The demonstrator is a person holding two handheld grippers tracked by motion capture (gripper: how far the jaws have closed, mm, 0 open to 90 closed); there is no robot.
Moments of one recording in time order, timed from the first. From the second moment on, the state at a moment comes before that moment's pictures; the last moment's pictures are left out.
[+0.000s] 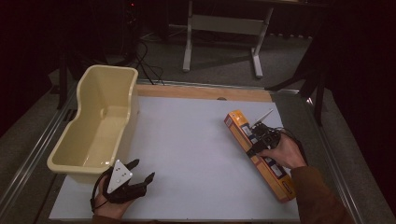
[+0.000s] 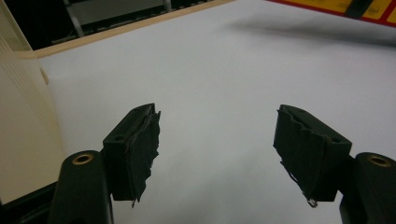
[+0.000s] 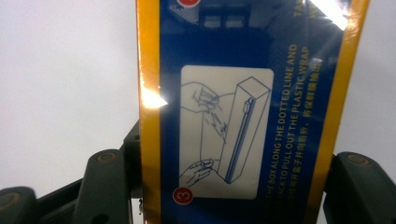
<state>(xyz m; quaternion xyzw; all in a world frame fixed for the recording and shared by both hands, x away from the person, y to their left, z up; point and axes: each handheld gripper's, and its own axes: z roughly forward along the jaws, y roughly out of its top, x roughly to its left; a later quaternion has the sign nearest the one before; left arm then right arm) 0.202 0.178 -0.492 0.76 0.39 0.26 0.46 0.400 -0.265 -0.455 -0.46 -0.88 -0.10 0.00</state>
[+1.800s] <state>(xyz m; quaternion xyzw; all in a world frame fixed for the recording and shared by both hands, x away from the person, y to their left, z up) 0.200 0.179 -0.490 0.75 0.39 0.27 0.46 0.391 -0.105 -0.360 -0.41 -0.87 -0.26 0.05</state>
